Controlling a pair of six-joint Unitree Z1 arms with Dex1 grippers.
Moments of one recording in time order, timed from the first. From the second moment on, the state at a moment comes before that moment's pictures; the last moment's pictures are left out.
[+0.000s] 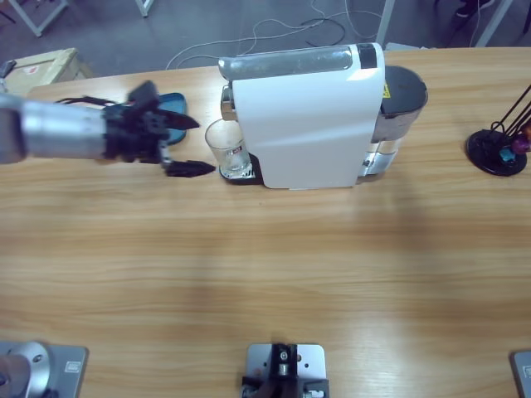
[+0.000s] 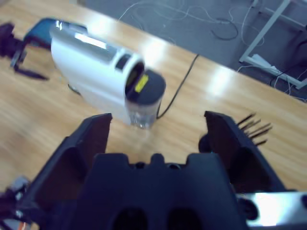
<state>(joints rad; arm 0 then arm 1) -0.46 1.70 -0.75 -0.19 -0.54 0.67 0.80 1.12 -1.27 0.71 -0.33 0.11</state>
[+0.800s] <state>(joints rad) -0.60 1.38 -0.72 0.04 -0.16 0.27 0.66 1.93 -1.92 0.98 -0.11 0.19</state>
